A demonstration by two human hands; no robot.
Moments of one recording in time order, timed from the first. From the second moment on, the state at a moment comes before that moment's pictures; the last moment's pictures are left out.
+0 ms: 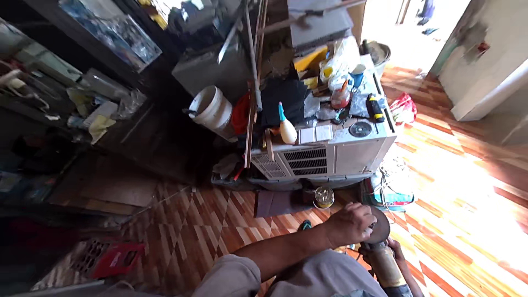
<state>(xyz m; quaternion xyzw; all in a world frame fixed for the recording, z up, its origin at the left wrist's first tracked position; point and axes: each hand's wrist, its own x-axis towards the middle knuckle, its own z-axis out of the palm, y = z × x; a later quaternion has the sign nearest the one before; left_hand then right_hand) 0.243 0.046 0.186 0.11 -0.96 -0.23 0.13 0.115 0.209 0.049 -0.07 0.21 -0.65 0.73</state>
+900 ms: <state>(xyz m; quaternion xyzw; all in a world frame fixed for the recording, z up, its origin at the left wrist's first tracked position) 0.217 0.036 0.179 0.02 -0.95 -0.31 0.09 0.126 0.218 0.071 -0.04 0.20 -0.70 0.69</state>
